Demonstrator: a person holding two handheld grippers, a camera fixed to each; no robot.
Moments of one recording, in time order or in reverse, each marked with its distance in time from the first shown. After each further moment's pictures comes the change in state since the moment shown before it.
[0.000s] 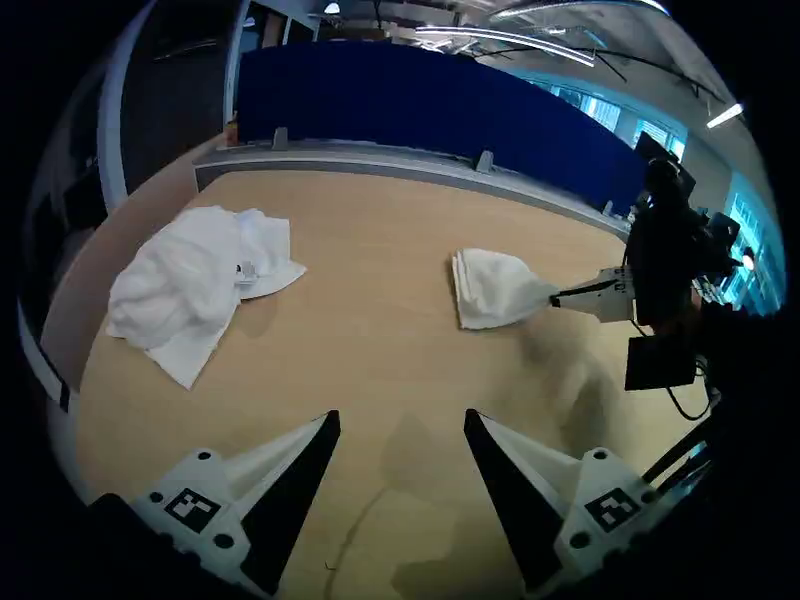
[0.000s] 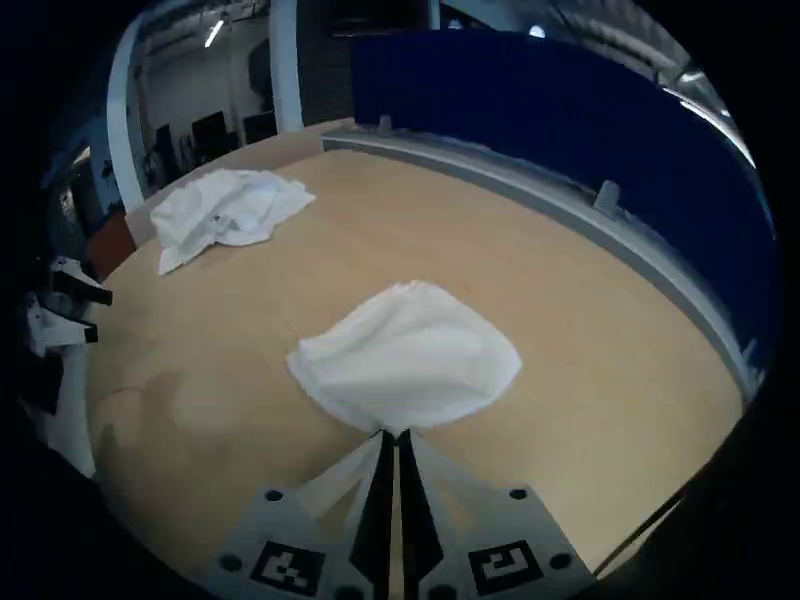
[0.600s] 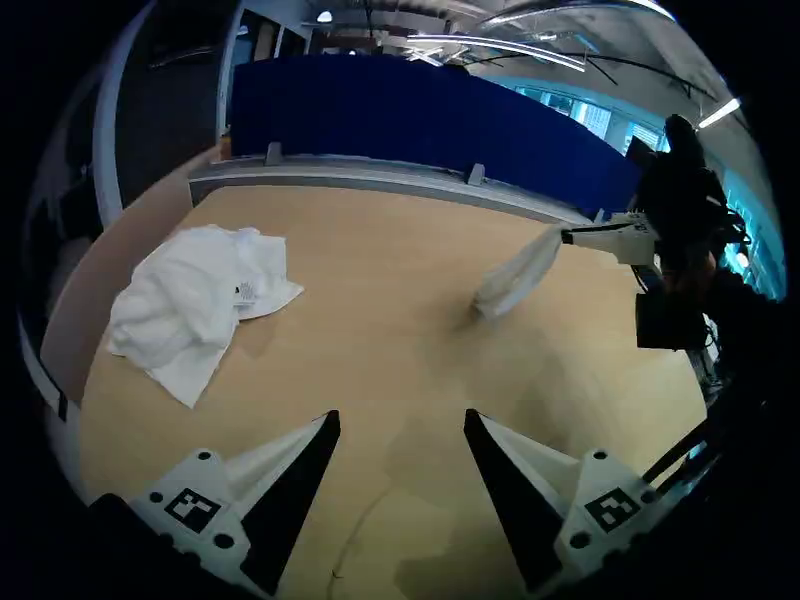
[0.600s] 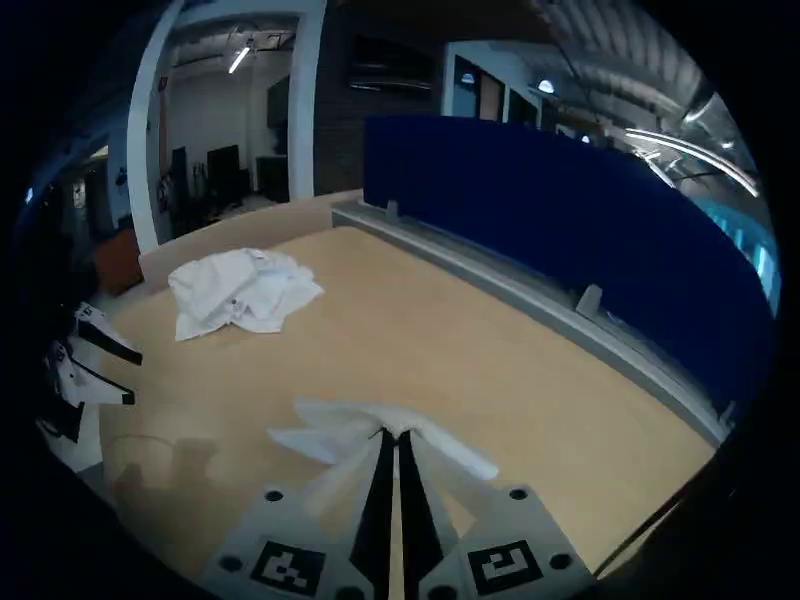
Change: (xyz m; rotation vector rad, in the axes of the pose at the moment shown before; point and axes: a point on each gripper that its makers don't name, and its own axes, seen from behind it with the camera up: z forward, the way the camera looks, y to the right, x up) left arm 0.021 0.001 -0.002 -0.027 0.036 0.017; right arm 0.111 0.006 -0.056 -0.014 0.190 -0.073
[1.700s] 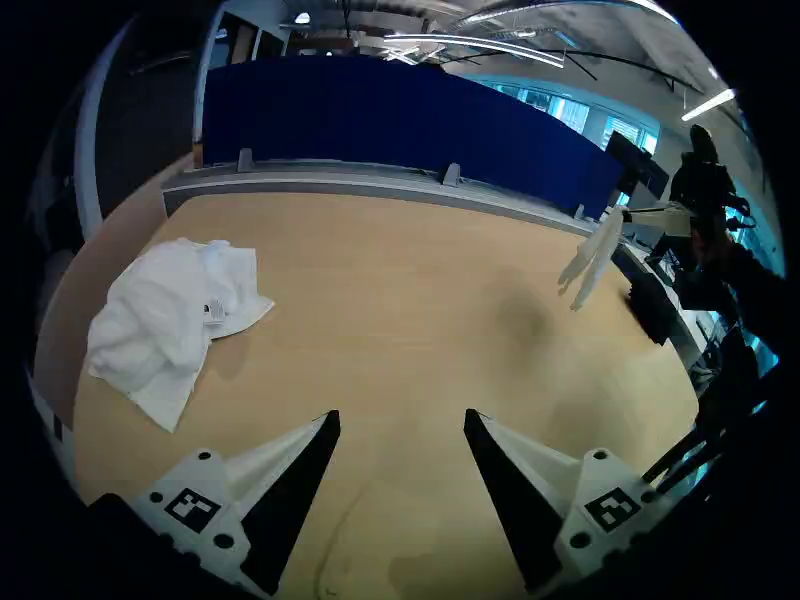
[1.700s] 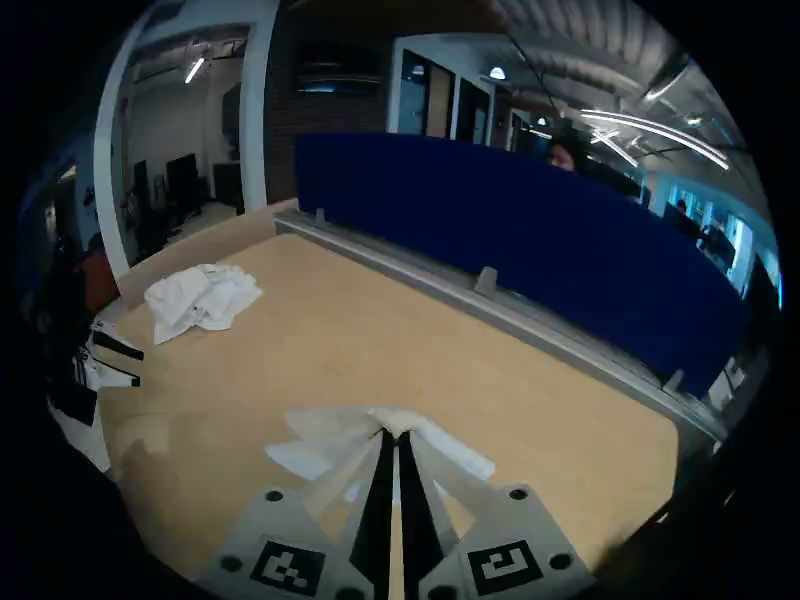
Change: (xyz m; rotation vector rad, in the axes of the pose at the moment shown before) left arm 0.014 0.020 0.013 -0.070 -0.001 0.032; right arm -0.017 0.127 -0.138 -0.131 -0.043 0.086
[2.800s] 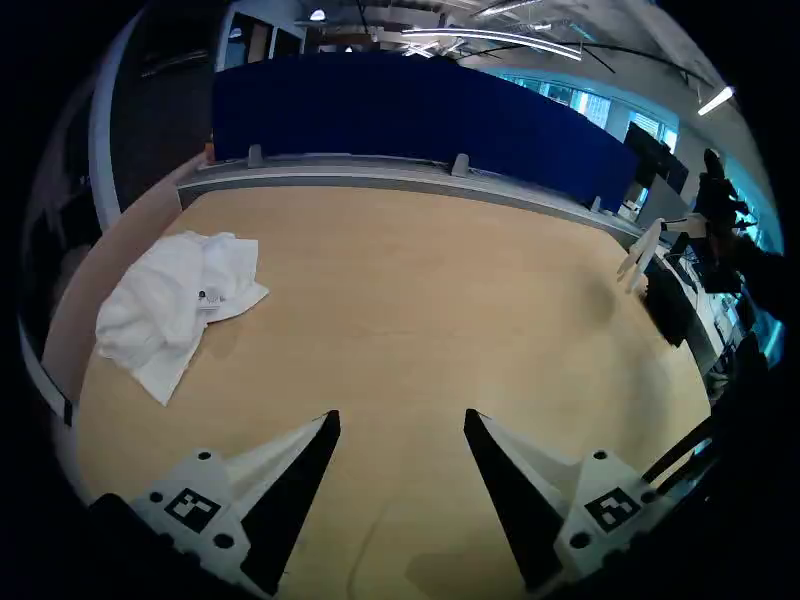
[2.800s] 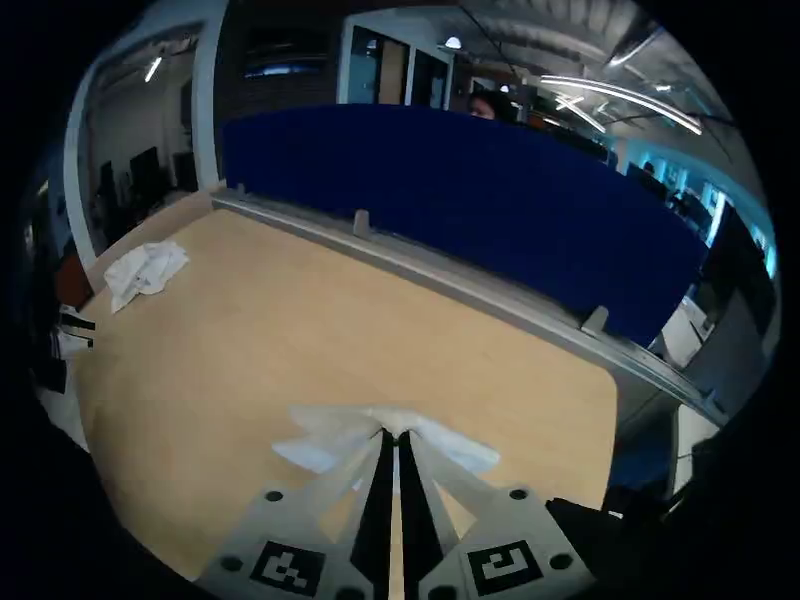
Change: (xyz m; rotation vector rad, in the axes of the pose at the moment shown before) left arm -0.012 0.040 0.003 0.099 -0.022 -0.010; right arm -0.090 0.218 -0.073 -0.100 -0.105 0.068
